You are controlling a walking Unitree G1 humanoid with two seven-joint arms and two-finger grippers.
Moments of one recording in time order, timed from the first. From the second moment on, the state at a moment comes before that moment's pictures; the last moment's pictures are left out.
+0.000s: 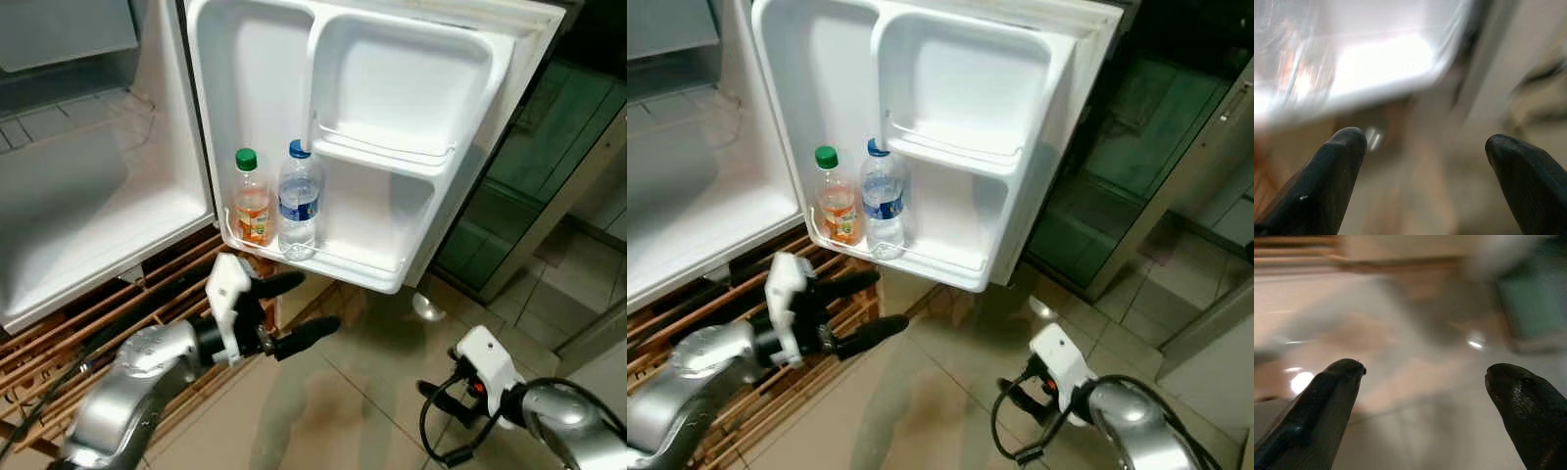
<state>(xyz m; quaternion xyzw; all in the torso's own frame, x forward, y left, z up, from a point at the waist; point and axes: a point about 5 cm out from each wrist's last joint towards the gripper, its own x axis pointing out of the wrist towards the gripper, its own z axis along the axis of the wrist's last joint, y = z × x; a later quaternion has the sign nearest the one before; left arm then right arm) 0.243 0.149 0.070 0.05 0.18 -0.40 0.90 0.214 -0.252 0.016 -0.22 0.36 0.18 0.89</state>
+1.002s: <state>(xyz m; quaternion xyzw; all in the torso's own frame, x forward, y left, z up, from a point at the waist) 0.260 0.158 0.009 0.16 0.22 -0.27 0.93 0.377 -0.209 0.135 -0.20 0.07 0.06 0.98</state>
